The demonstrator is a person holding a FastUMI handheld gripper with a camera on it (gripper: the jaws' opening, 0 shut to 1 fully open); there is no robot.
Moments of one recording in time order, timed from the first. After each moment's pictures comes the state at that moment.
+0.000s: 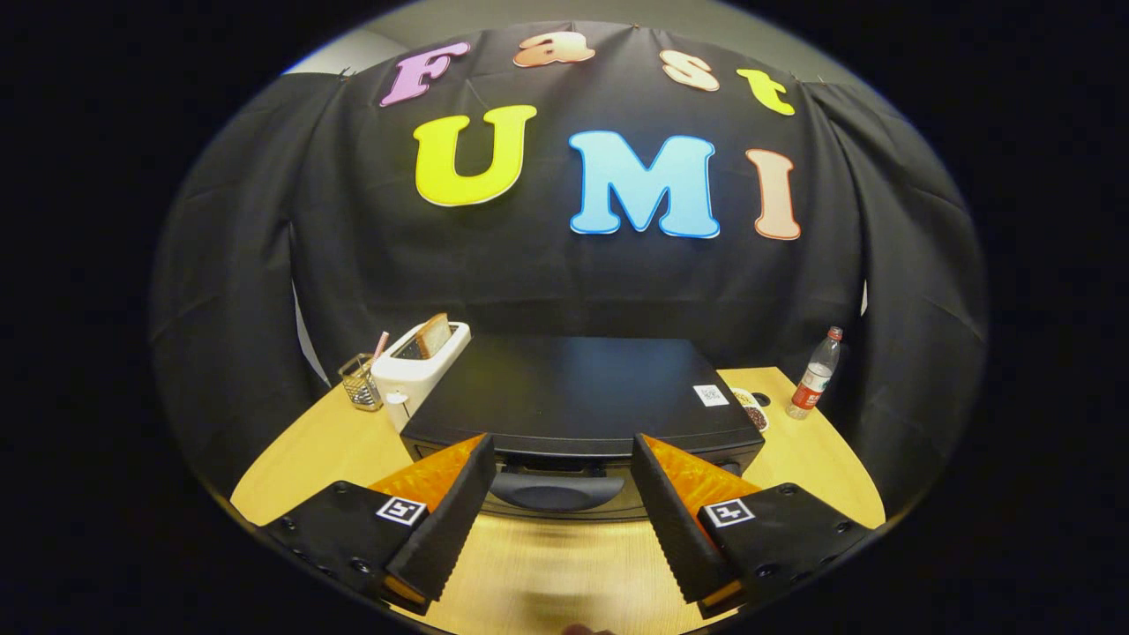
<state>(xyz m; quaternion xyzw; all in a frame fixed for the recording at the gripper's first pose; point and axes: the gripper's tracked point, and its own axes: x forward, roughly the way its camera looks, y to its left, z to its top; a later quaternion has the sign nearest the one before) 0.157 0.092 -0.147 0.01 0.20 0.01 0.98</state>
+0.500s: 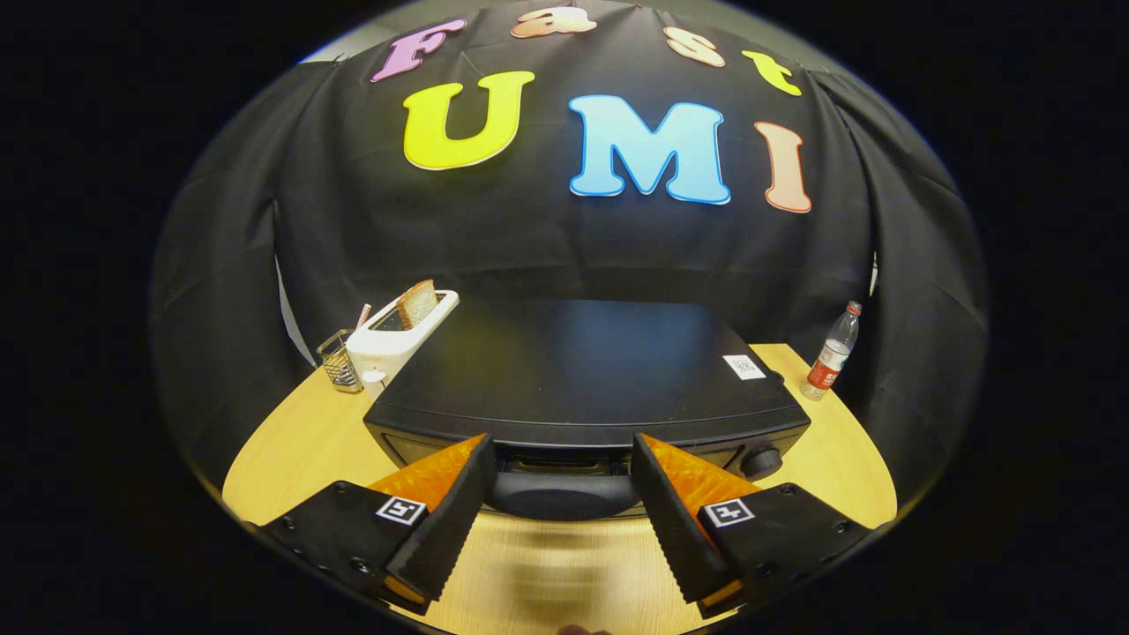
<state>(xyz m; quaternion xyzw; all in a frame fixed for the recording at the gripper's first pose) 0.185 0.102 -0.188 0.02 0.25 0.01 0.97</state>
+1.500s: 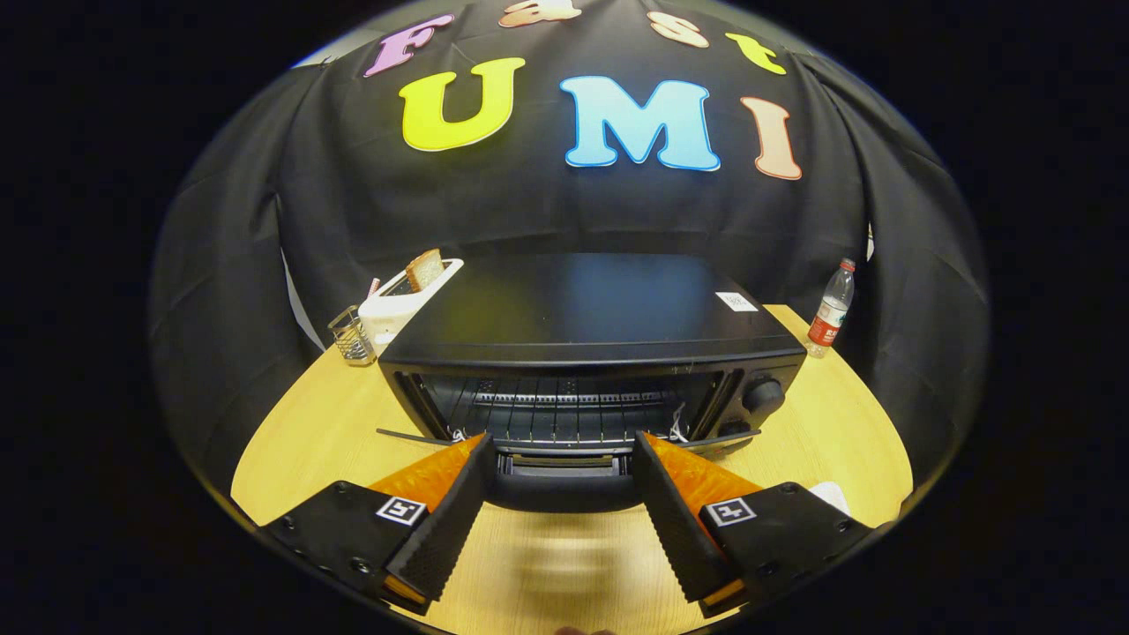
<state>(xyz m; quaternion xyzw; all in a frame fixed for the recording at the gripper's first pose) 0.123 0.109 -0.214 0.03 0.29 0.01 0.96</state>
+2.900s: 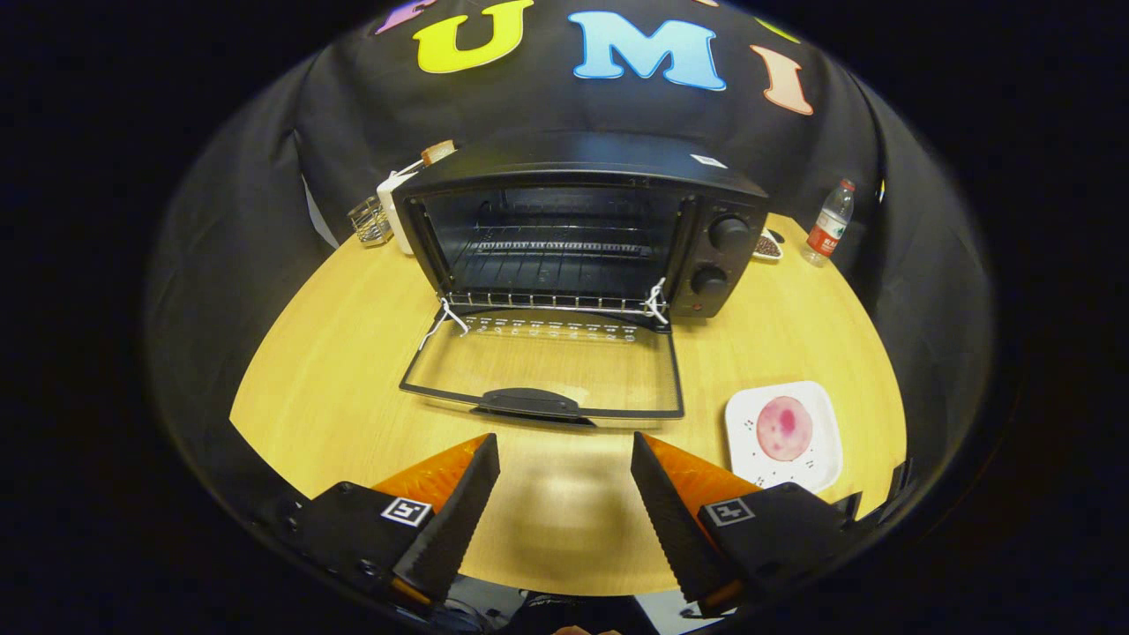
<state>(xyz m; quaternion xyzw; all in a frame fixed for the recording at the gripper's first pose) -0.002 0.060 -0.259 0.00 0.44 0.05 0.90</state>
